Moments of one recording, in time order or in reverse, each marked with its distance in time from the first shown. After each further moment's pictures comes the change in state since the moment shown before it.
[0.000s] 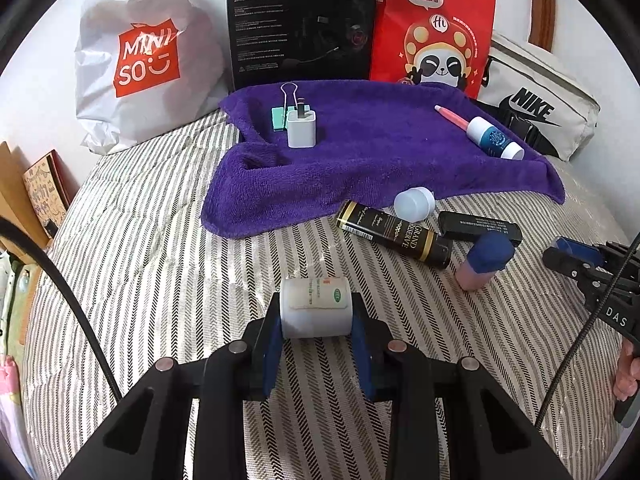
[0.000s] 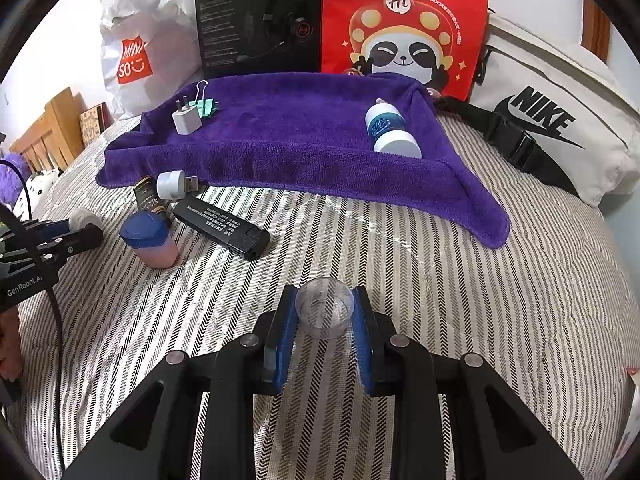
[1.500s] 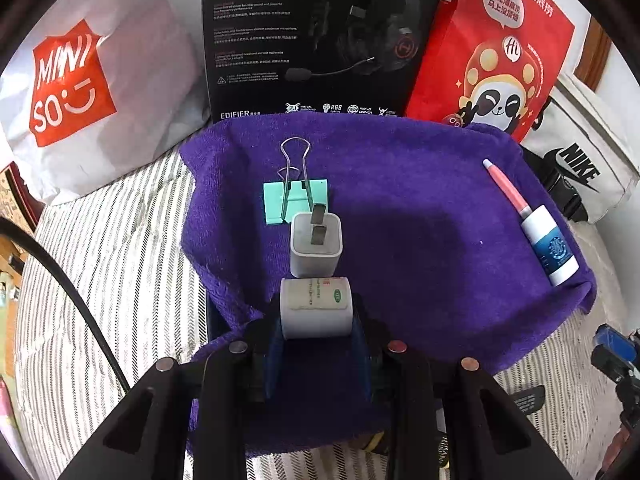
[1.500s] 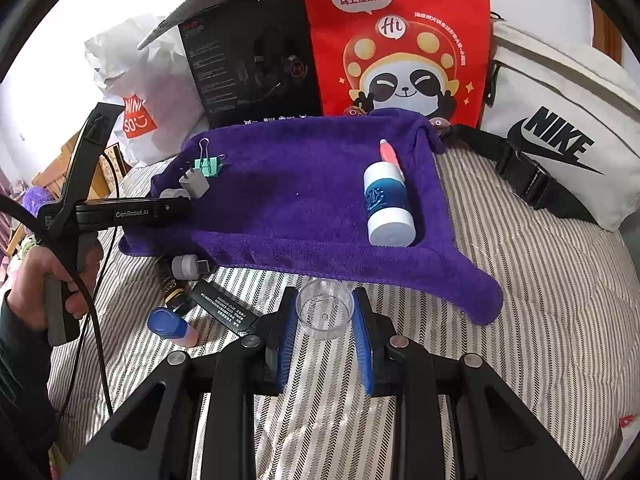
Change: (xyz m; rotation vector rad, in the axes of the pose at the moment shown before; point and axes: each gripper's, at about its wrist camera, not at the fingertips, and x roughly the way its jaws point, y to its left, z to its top) left arm 0.082 0.016 0.124 -0.057 0.109 -0.058; right arm -0.011 -0.033 0.062 0.062 -0.008 0.140
